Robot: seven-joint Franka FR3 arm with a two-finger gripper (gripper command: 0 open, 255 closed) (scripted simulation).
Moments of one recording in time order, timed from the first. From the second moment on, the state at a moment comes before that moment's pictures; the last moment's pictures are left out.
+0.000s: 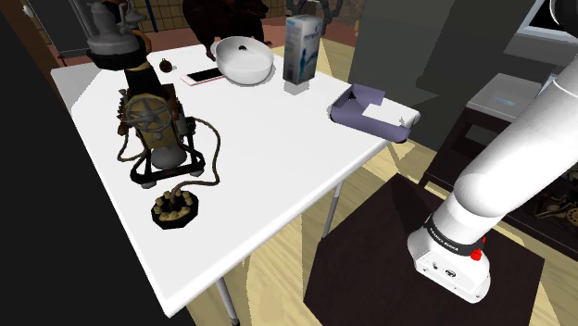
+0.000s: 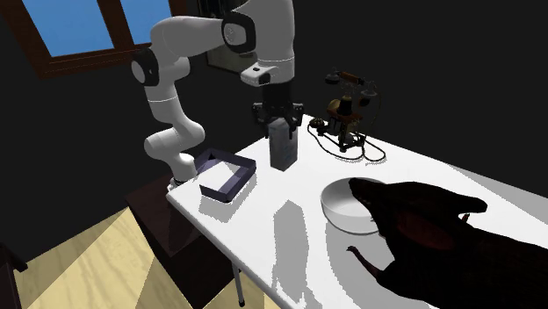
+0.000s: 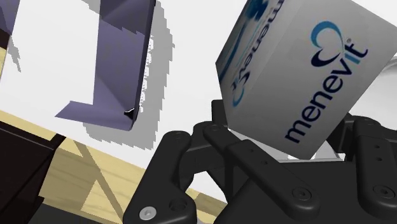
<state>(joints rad) -0.13 -0.08 0.28 -1.51 0.03 1.48 1.12</state>
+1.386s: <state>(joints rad) -0.22 -0.46 0.08 -1.68 0.06 1.25 0.85</state>
